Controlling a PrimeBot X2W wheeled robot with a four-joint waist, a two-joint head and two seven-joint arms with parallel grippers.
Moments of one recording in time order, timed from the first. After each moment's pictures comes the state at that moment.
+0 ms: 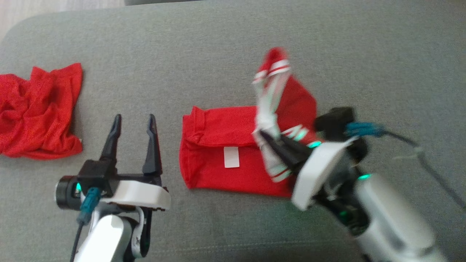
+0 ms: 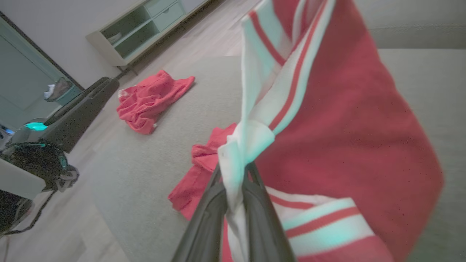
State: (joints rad) left arm -0.15 0.25 -0.43 0.00 -0.32 0.36 -0.24; right arm -0.34 -0.22 0.55 0.03 0.61 0.13 0.43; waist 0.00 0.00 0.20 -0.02
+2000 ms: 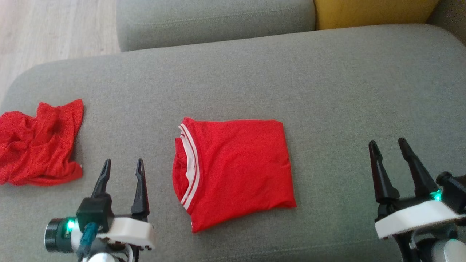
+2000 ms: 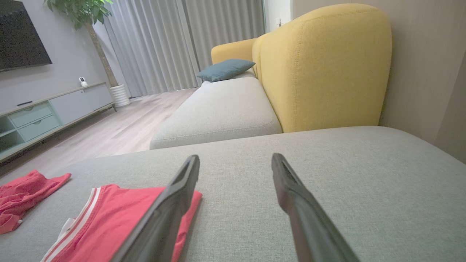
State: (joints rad) left arm 0.02 0.31 -0.43 0.02 -0.30 0.40 -0.25; right arm 0.11 -0.12 0.02 -0.15 0.29 0.13 0.05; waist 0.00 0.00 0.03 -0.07
